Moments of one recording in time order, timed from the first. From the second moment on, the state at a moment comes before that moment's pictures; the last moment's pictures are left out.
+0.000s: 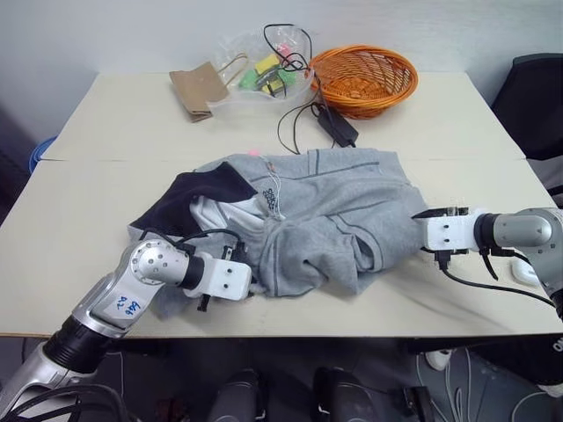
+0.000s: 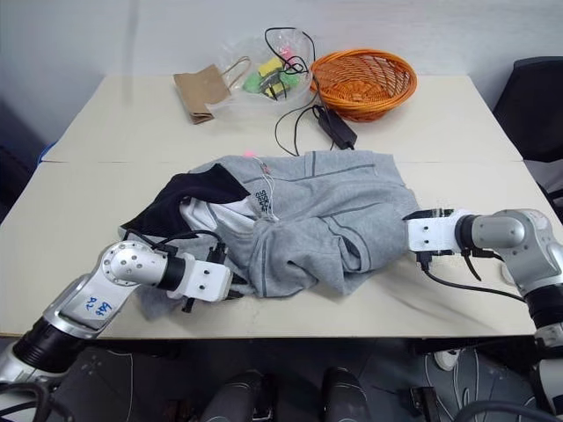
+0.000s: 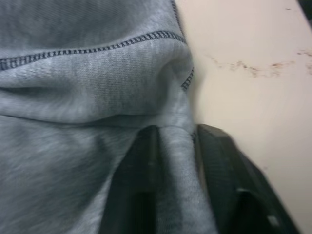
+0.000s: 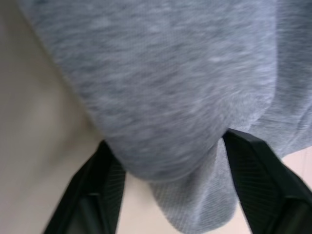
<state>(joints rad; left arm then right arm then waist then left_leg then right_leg) -0.38 0.85 -0.32 -0.26 0.06 0.12 -1.11 -0.60 -1.01 0.21 0.48 -0.24 -0.43 1.01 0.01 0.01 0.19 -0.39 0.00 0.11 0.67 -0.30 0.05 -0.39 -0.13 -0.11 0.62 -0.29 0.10</state>
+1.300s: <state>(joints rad) -0.03 1.18 0.14 -0.20 -0.39 0.18 -1.33 0.15 -1.18 -0.31 -0.58 0.48 0.48 1.28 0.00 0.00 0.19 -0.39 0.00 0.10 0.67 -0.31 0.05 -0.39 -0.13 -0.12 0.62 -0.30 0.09</state>
